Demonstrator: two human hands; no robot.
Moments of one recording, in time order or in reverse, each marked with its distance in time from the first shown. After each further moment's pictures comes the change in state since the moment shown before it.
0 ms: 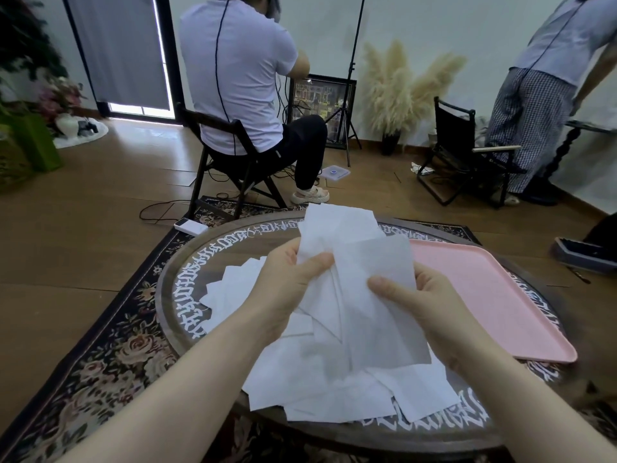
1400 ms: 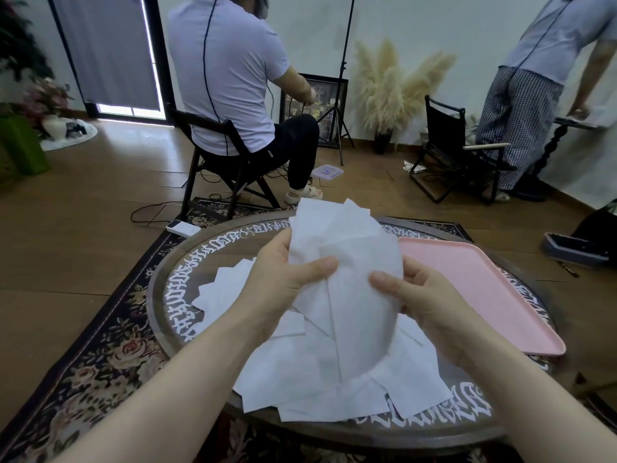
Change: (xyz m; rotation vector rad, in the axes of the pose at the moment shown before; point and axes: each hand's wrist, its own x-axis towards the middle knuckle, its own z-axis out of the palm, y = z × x) left_hand -0.001 0.002 -0.003 -0.032 -0.107 0.081; right_hand 0.003 -0.003 -0.012 -0.033 -0.037 0.040
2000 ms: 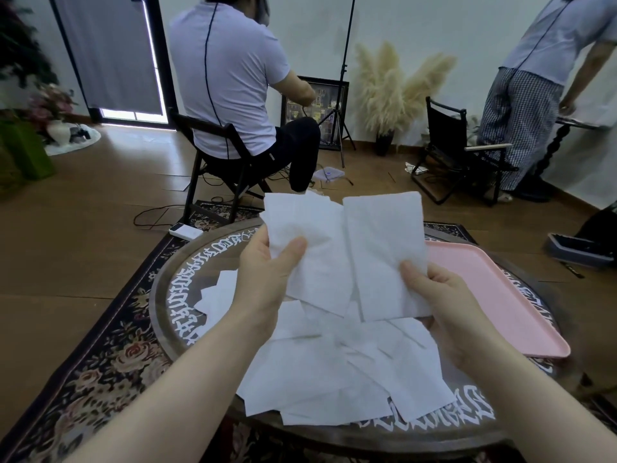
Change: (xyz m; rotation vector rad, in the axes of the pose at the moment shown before) left_hand 0.004 0.001 -0.003 -0.054 0.243 0.083; right_hand -0.002 0.001 -0.001 0.203 0.178 0.008
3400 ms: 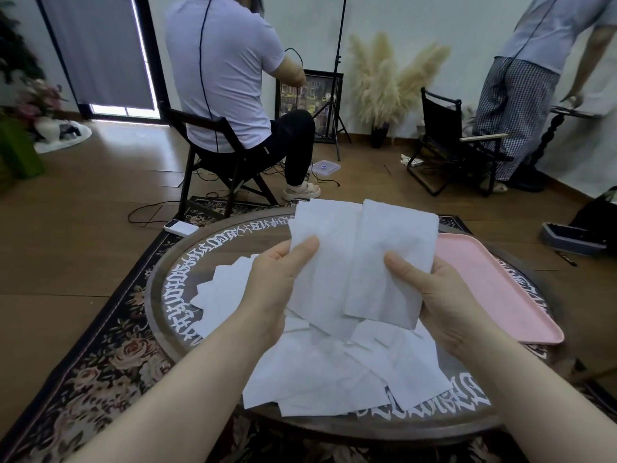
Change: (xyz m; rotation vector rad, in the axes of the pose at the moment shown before) left_hand -0.011 -0.004 0.009 0.027 -0.057 -0.267; right_hand 0.005 0.005 0.000 0.103 -0.026 -0.037
